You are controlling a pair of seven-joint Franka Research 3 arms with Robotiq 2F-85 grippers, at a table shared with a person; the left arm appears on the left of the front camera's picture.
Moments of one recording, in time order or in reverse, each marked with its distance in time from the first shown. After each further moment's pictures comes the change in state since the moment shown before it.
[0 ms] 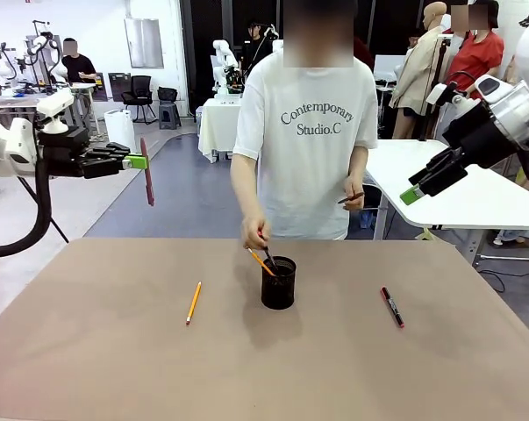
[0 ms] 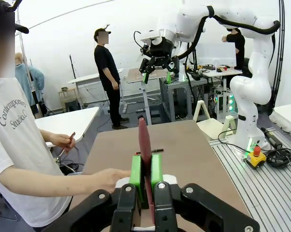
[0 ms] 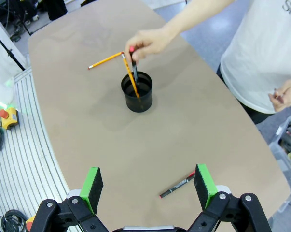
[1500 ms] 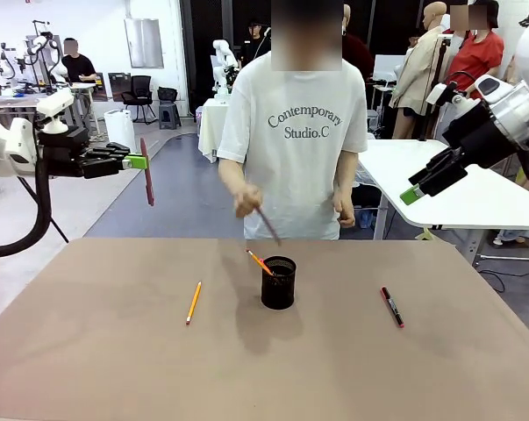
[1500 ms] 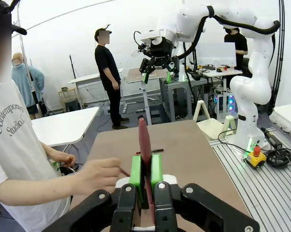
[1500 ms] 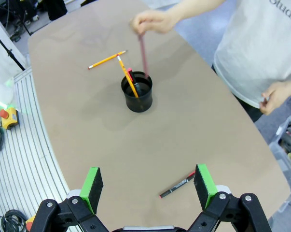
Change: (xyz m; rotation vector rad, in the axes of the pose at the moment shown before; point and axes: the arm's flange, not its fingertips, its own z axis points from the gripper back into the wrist) left arm 0.000 0.000 0.000 0.000 0.000 0.000; right arm 0.000 0.000 0.000 0.000 0.000 0.000
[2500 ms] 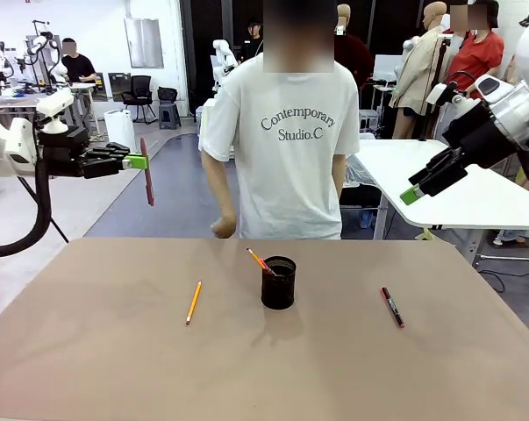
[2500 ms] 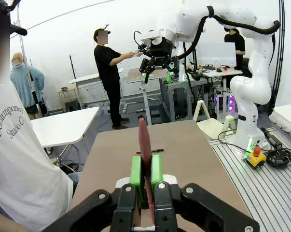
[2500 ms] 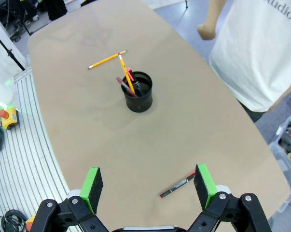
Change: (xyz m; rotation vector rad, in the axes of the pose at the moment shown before) left arm 0.000 0.000 0.000 0.000 0.000 0.000; right arm 0.000 0.000 0.000 0.000 0.000 0.000
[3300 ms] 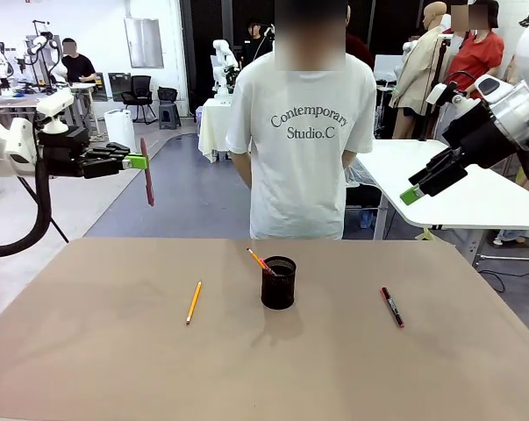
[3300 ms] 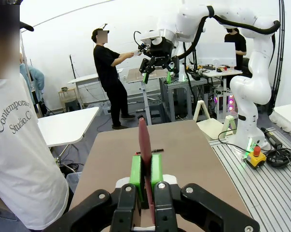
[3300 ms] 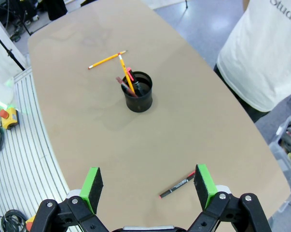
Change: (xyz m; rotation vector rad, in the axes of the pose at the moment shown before) left arm 0.000 0.000 0.000 0.000 0.000 0.000; right arm 0.000 0.000 0.000 0.000 0.000 0.000
